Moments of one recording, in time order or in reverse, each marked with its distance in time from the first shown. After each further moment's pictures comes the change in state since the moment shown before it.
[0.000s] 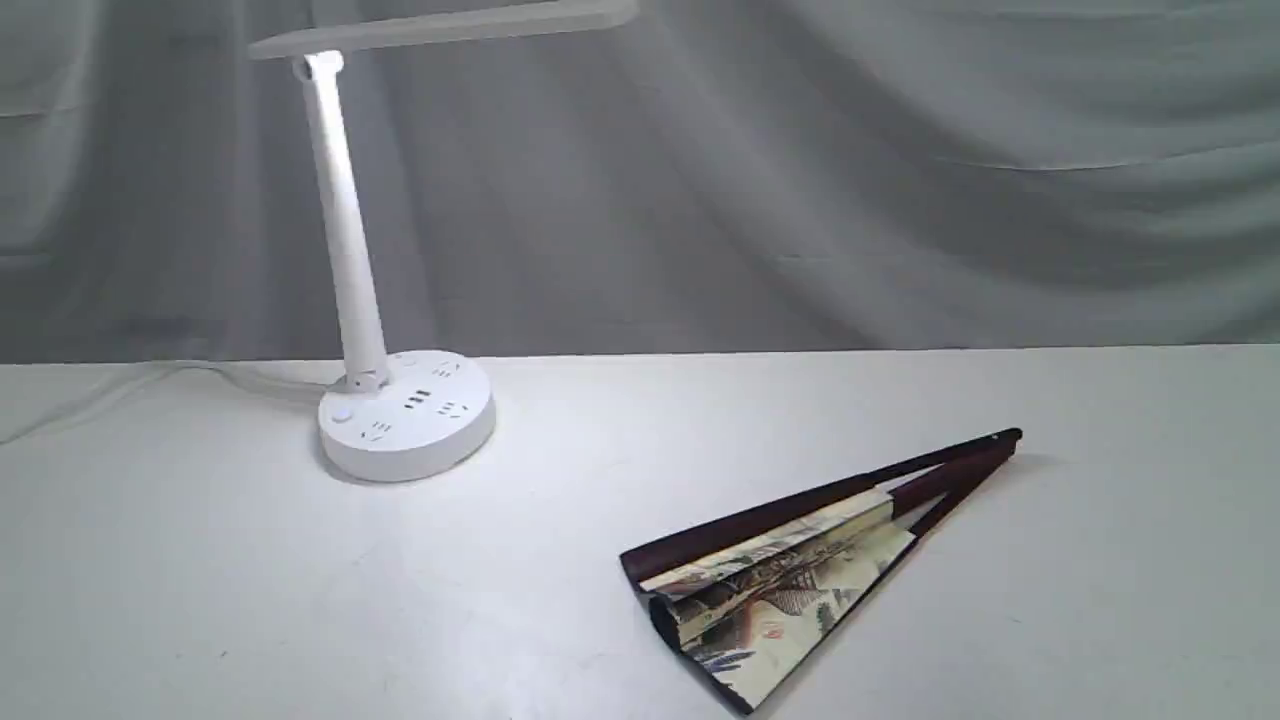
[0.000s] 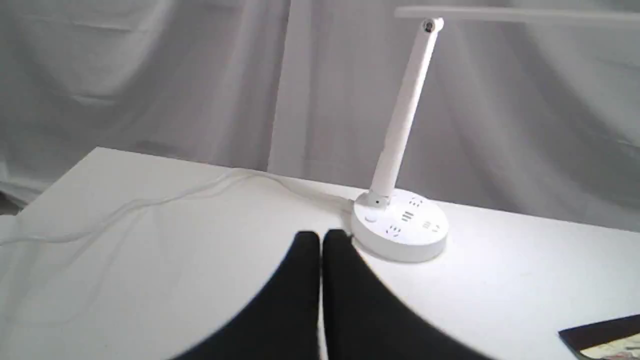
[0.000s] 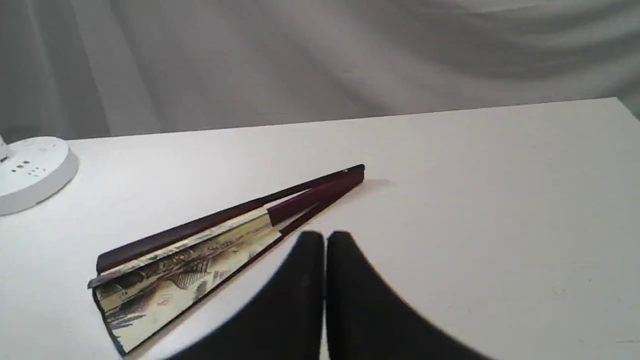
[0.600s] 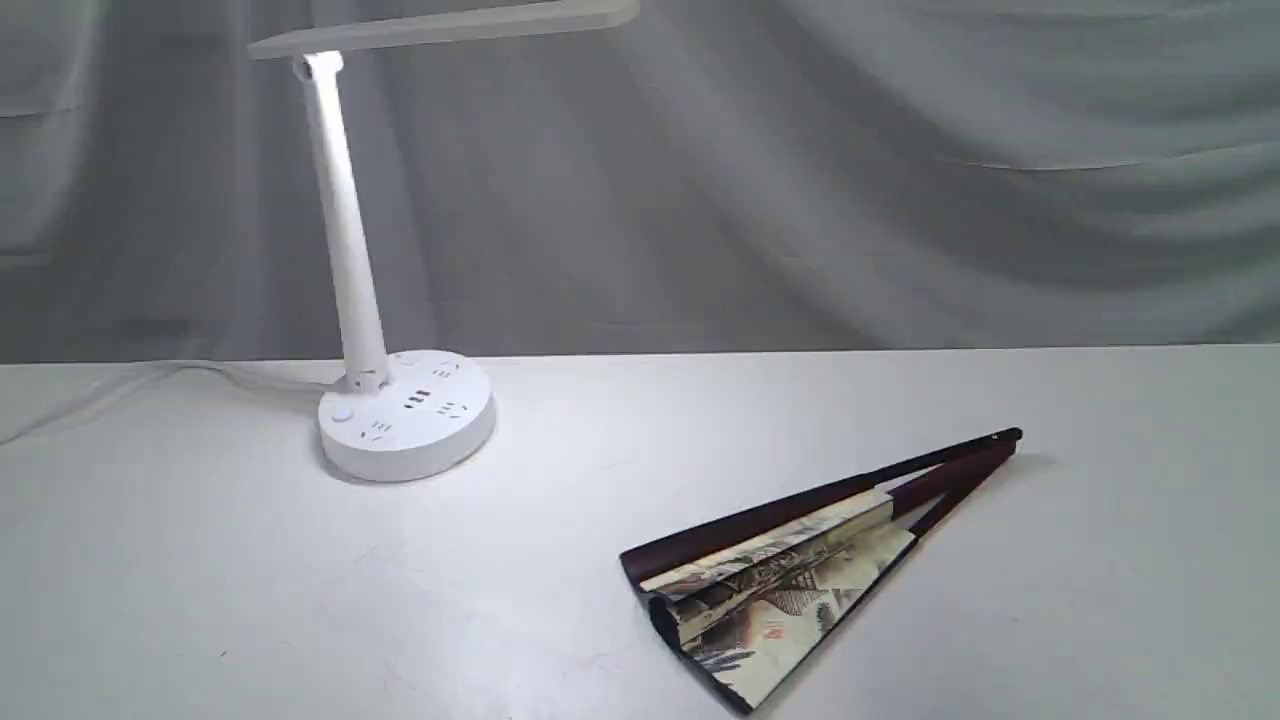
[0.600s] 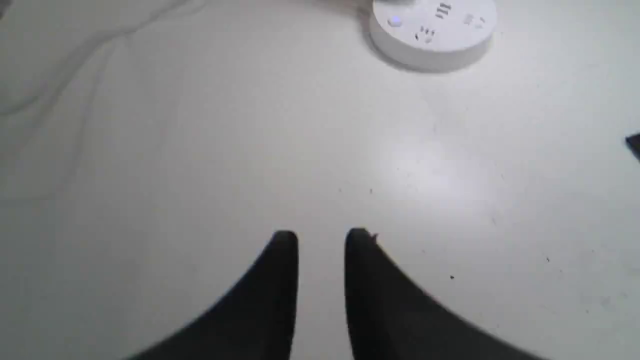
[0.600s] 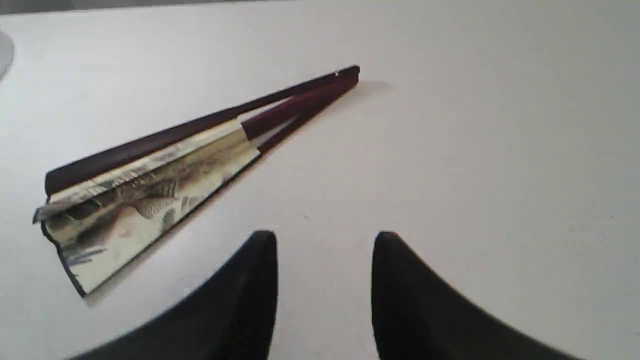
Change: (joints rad) left arm 0.000 0.541 -0.121 -0.061 0.060 0.159; right arm 0.000 0.508 -0.220 0.000 0.049 -0.034
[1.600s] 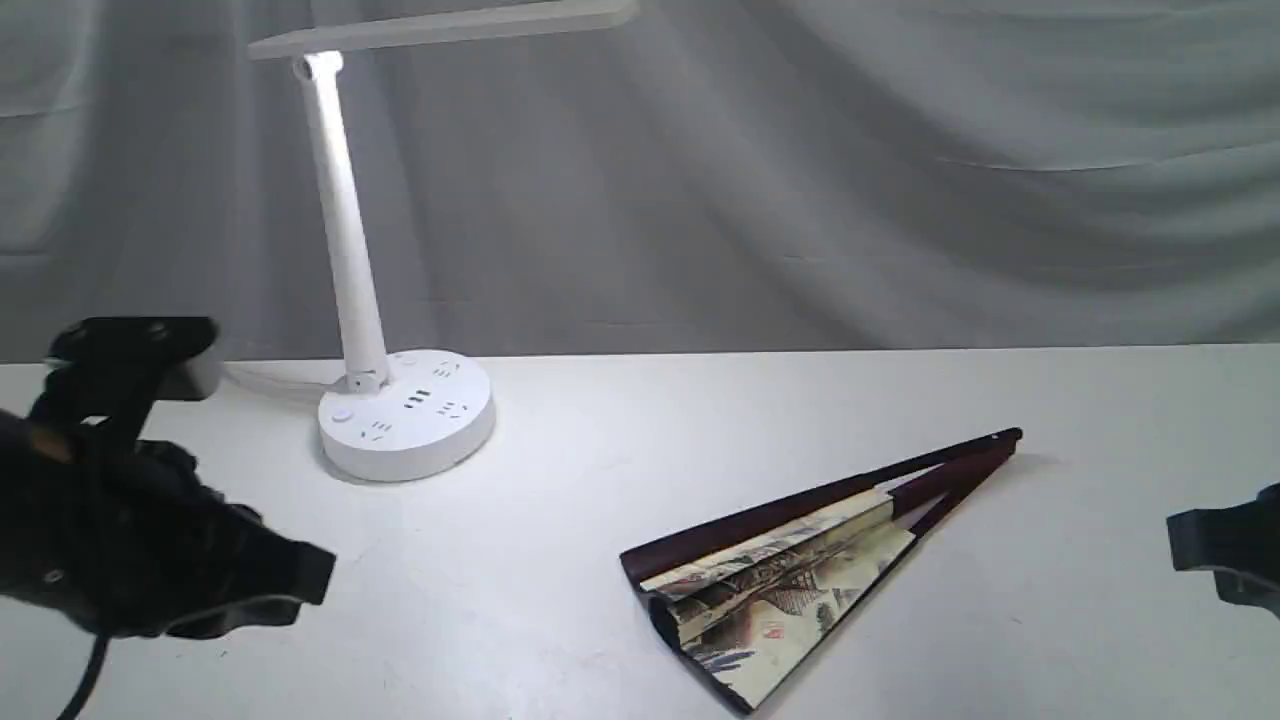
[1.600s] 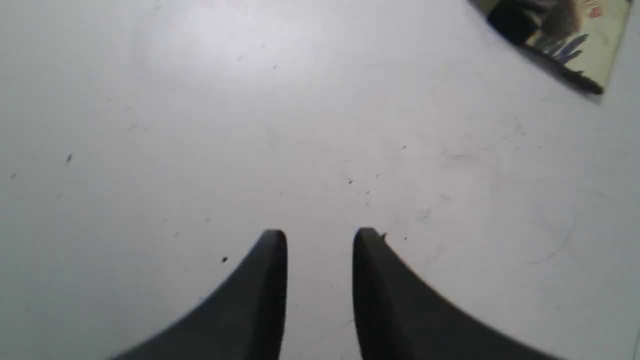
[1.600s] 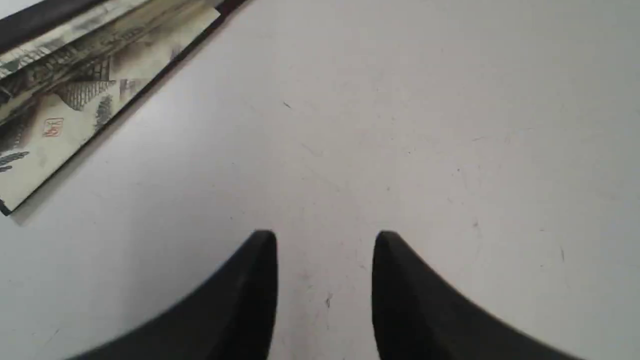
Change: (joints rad) left arm -0.305 0.697 -0.194 -0.329 -0.125 0.241; right arm 0.000 0.317 -0.002 0.014 -0.020 -0.004
